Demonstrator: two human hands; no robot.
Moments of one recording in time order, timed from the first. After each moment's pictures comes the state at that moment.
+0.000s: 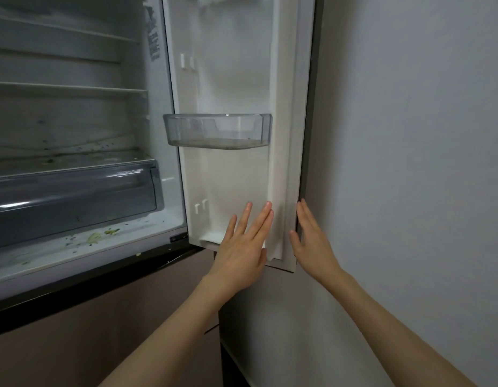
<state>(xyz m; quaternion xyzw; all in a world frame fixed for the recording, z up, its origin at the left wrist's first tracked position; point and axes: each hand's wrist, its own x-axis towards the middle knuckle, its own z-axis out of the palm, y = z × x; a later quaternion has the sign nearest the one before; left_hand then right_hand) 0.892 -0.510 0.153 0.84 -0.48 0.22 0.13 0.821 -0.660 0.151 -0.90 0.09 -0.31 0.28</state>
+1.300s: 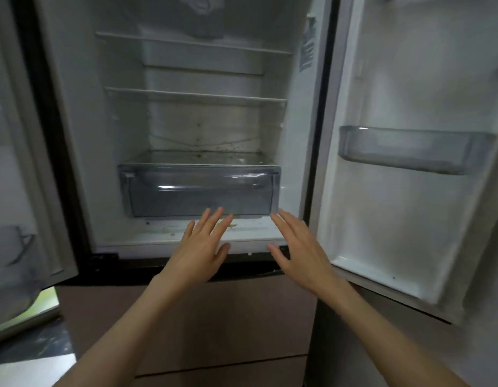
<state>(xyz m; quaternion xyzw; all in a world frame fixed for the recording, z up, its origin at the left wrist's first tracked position) 0.969 -0.282 0.160 0.95 -0.19 0.22 0.12 0.954 -0.498 0.164 -0.93 -0.21 -0.26 0.17</state>
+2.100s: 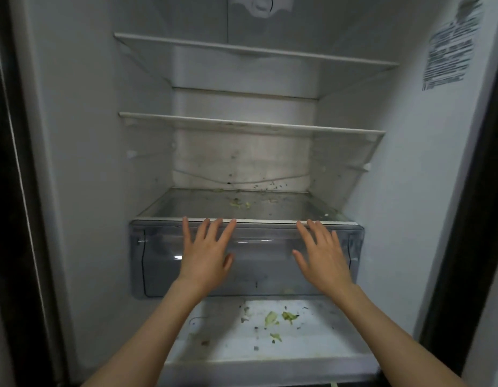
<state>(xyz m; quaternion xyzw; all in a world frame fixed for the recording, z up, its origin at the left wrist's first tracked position) 1.232 -0.171 0.188 0.94 -0.10 0.33 -0.03 1.244 -0.408 0.187 -0.94 -0.10 -0.31 0.07</state>
